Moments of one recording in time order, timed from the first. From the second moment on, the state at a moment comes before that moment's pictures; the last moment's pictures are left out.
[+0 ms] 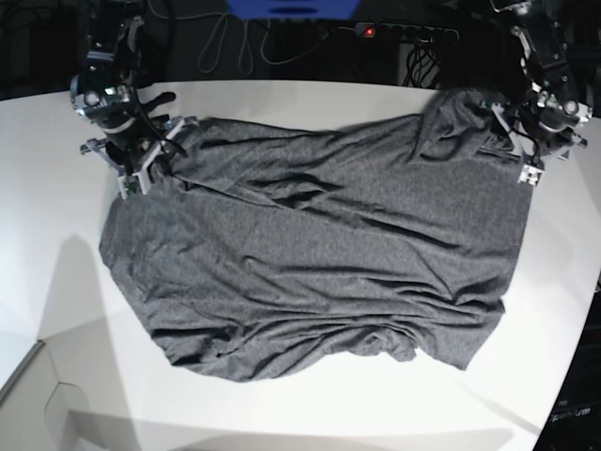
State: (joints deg) left arm 14.2 -9.5 -31.4 96.3 6.3 -39.4 51.1; right arm -19.0 -0.1 18.3 101.3 -2.9 26.0 -40.8
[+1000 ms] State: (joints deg) left arm 0.5 -13.1 -31.3 83.1 6.7 -39.8 51.3; right arm -20.9 -4.4 4.6 107.5 -3.5 26.0 -41.5
